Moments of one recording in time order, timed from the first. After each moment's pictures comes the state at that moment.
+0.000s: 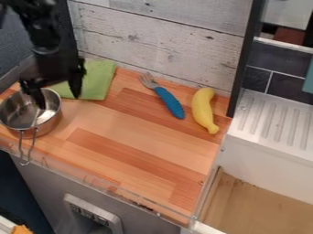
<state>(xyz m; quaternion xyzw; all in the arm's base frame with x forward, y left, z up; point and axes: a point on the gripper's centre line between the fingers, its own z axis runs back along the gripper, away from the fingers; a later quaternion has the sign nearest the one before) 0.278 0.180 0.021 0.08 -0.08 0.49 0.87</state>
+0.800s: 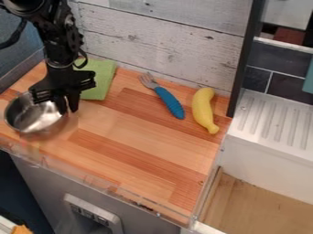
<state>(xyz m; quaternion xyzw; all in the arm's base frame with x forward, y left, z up) 0.279 0.175 0.005 0.09 -0.09 0.49 0.86</state>
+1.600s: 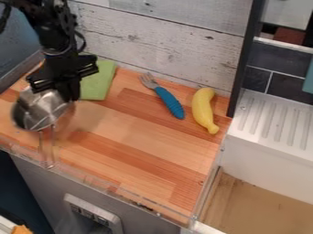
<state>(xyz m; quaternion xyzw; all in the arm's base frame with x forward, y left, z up) 0.281 0.146 0.049 0.04 -0.15 0.45 0.88</state>
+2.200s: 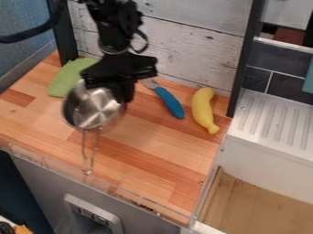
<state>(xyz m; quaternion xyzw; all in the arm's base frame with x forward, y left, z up) 0.298 0.050 0.066 0.03 -0.16 0.34 0.93</state>
